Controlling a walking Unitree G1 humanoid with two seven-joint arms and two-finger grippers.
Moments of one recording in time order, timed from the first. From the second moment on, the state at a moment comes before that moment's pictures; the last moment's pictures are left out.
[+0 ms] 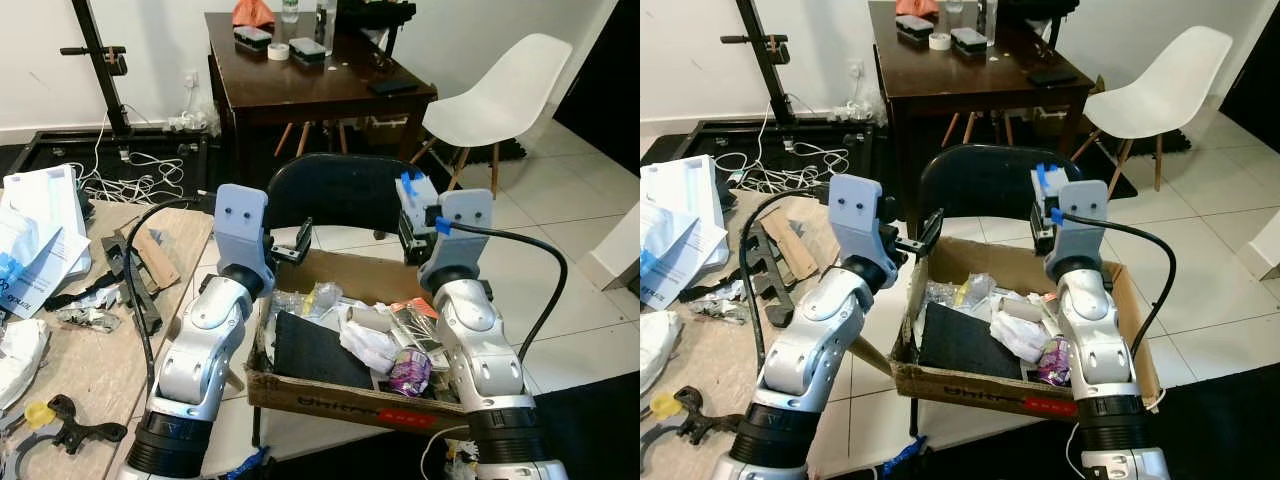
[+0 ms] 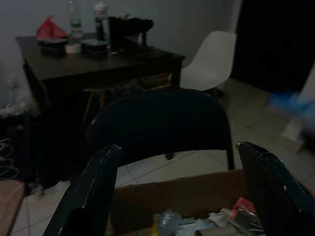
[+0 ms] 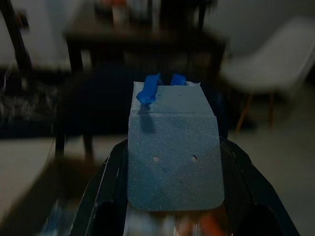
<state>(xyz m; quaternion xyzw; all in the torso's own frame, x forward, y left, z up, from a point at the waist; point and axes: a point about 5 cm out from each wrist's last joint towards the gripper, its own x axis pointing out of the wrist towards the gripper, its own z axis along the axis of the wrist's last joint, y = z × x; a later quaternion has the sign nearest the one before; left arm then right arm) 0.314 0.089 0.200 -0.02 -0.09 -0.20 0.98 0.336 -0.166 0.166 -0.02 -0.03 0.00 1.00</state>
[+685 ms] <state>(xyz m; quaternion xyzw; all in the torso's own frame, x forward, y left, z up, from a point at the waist) 0.319 0.090 0.192 0.02 -0.06 -0.19 0.98 0.359 -0.194 0.129 -0.02 0.08 -0.02 1.00</state>
